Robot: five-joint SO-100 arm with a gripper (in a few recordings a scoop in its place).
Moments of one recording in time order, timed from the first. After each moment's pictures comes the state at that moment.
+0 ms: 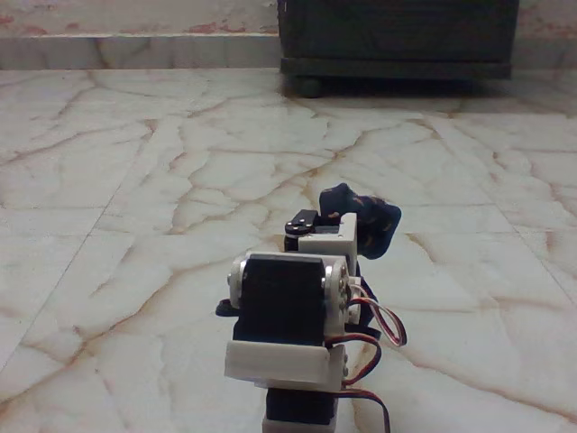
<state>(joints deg) 7.7 138.2 176.7 -40.6 -91.9</state>
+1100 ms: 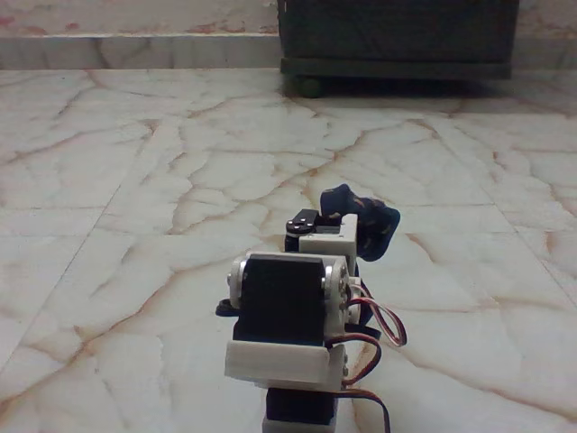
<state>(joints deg) 7.6 138.2 176.7 -40.3 -89.7</state>
